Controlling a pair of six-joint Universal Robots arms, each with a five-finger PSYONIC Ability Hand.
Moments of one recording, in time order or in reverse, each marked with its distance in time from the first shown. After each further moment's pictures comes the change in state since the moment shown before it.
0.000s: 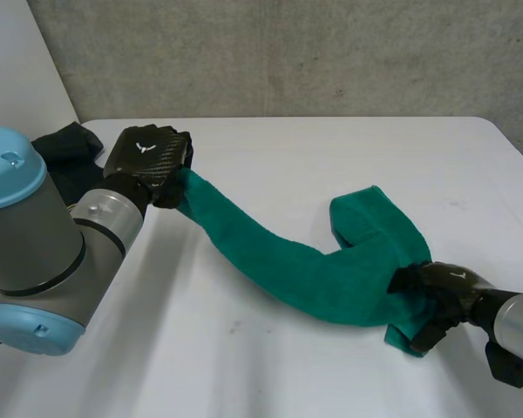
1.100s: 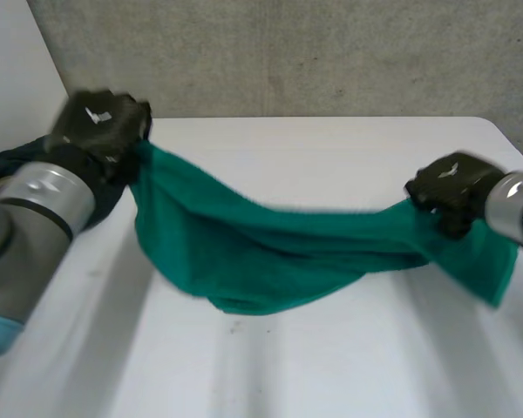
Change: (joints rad) left arm 0.077 0.167 -0.028 -0.081 0.012 0.139; right arm 0.228 0.086 -0.666 0.380 0.264 -0.496; left_hand 0.000 0.001 0.001 0.000 0.000; right_hand 0.595 0.728 0.750 0.773 0.750
